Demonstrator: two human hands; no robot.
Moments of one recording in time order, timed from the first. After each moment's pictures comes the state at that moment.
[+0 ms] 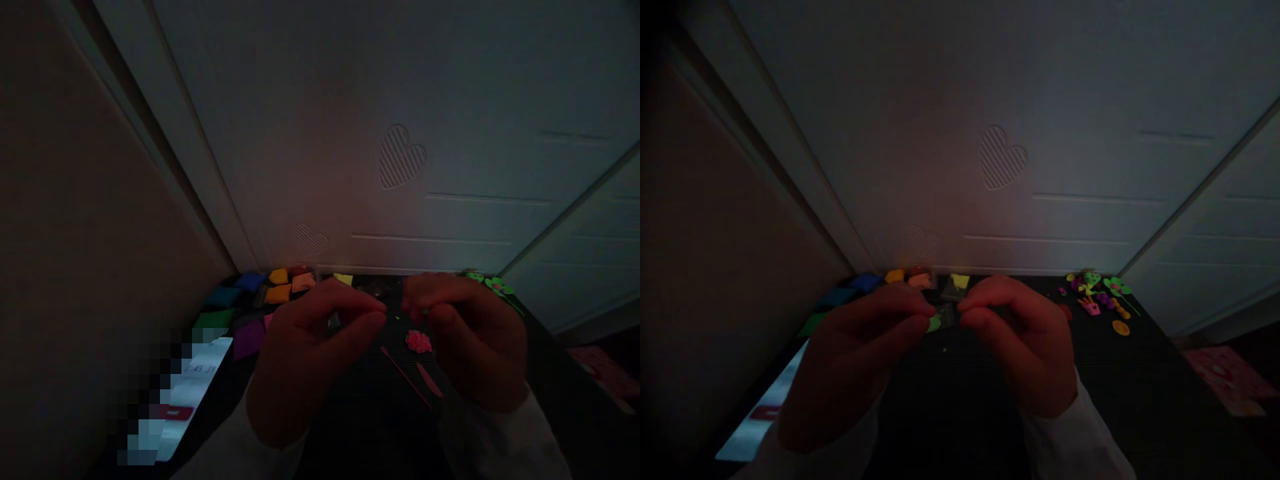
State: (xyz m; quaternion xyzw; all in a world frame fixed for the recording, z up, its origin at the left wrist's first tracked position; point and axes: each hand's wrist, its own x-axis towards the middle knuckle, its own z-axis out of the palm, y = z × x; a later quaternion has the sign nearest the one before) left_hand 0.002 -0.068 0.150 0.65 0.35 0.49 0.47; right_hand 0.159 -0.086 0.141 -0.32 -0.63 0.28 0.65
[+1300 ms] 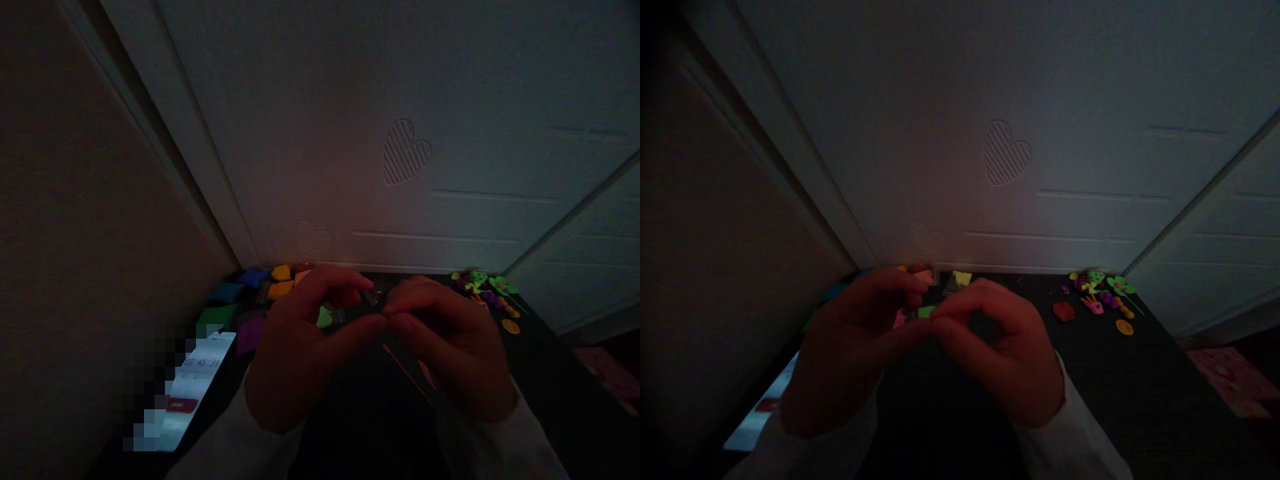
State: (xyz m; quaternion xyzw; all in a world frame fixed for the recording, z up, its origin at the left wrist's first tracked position) left_hand -0.006 -0.063 0.142 0.68 0.40 0.49 0.38; right_hand 0.147 -0.088 0.142 -0.38 -0.68 0.29 0.56
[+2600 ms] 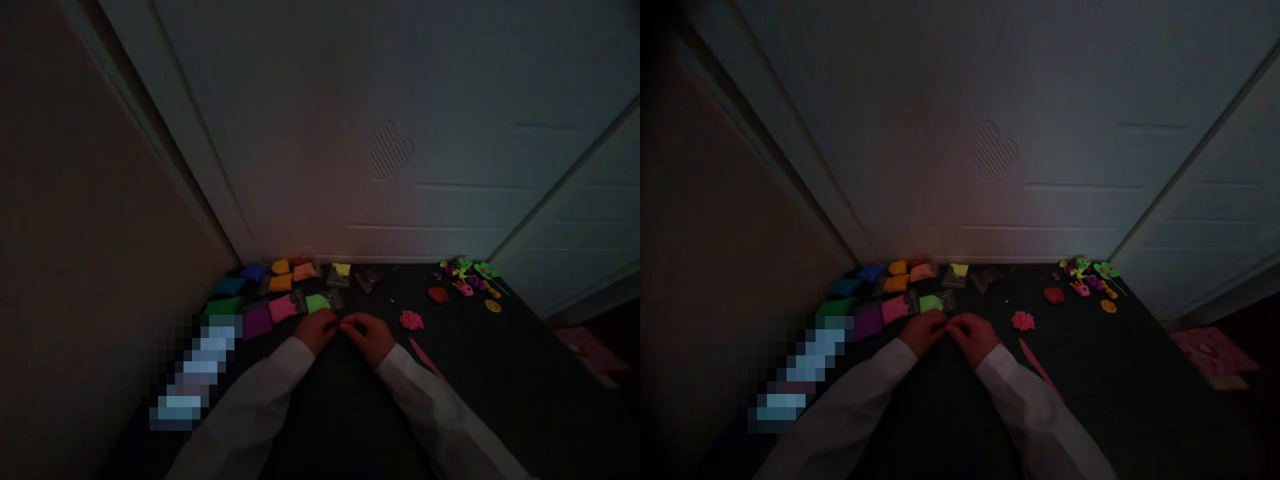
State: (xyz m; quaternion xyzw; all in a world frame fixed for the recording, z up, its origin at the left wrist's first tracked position) left_hand -0.023 -0.003 -0.027 0.82 0.43 0.18 0.34; right_hand 0.128 -0.058 -0.020 -0.56 -0.64 0.31 0.41
